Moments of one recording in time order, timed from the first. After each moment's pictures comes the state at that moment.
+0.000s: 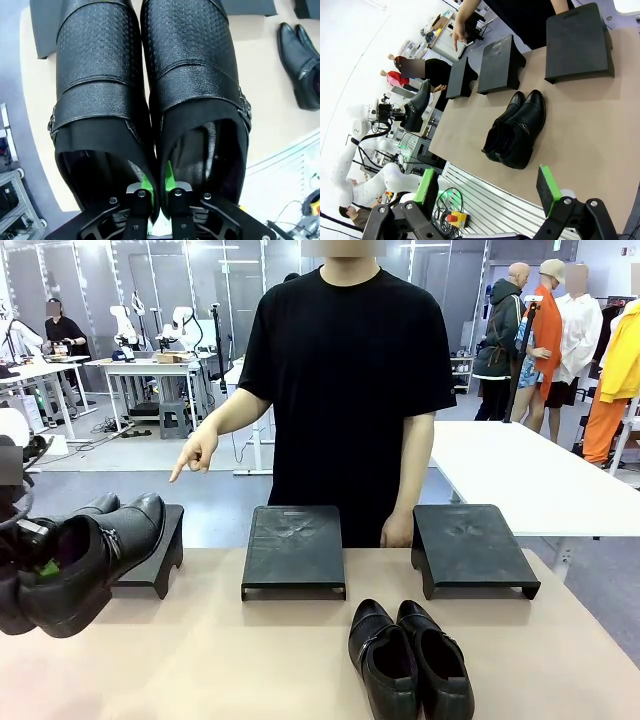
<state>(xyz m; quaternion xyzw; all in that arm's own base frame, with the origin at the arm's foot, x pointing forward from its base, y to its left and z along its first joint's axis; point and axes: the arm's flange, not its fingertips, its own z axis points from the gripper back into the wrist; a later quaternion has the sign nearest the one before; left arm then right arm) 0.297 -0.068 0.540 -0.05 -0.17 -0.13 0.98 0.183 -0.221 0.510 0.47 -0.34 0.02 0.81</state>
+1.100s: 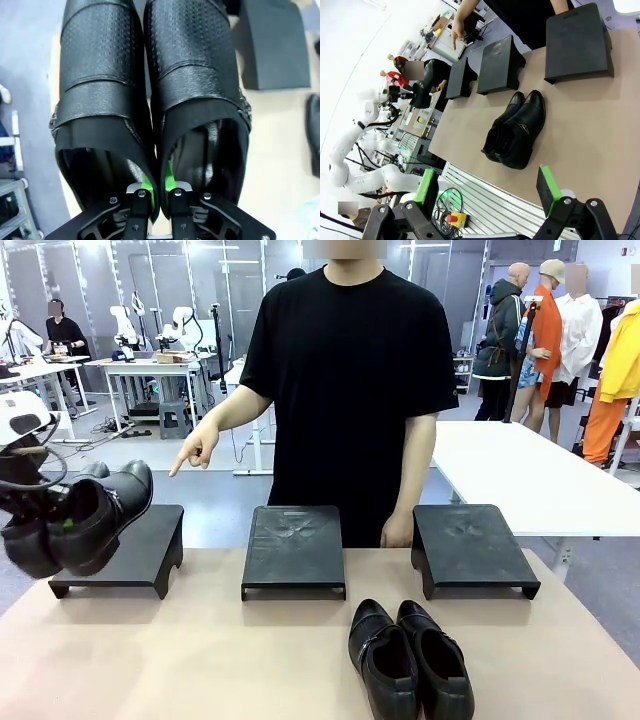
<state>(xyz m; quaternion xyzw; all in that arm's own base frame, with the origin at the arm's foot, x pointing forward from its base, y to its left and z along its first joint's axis) 0.421 -0.022 0.529 -0.03 -0.22 -0.06 0.97 0.183 -0.221 0.510 0.47 -0.34 0.02 0.81</state>
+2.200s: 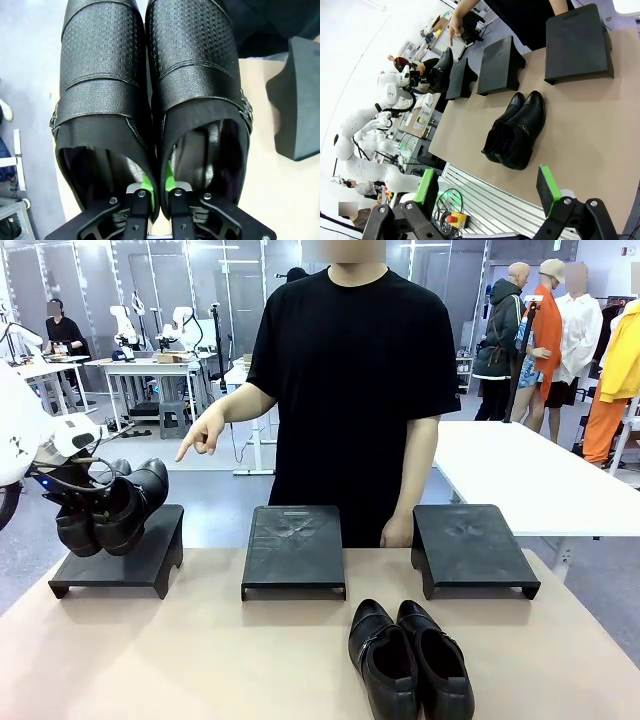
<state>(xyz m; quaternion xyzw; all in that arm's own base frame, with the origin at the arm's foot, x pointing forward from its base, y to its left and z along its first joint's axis) 0.548 -0.002 0.469 -0.02 -0.24 -0.05 0.97 0.183 -0.221 0.511 0.47 -0.34 0.02 0.81</state>
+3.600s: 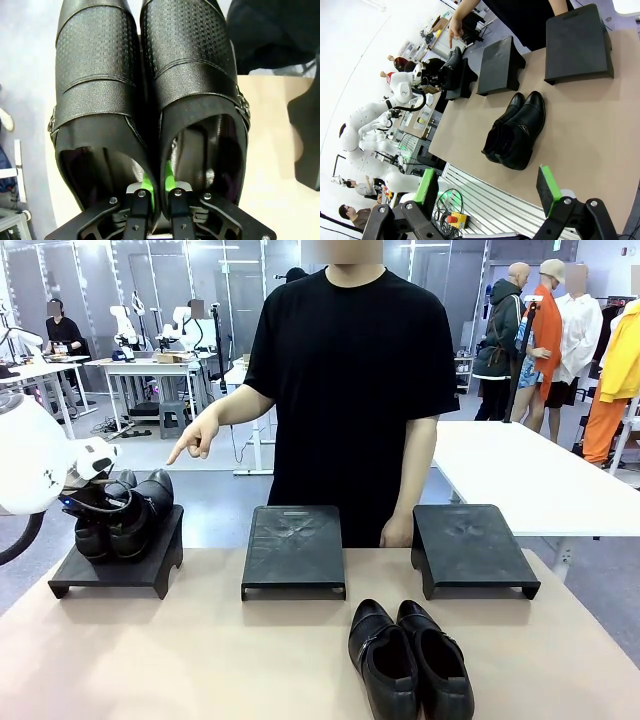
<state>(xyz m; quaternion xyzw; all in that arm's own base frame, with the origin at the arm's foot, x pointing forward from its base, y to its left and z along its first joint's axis) 0.590 0.001 0.414 -0.01 -0.27 -0.05 0.96 0.183 -0.221 0.511 0.47 -0.34 0.02 0.81</state>
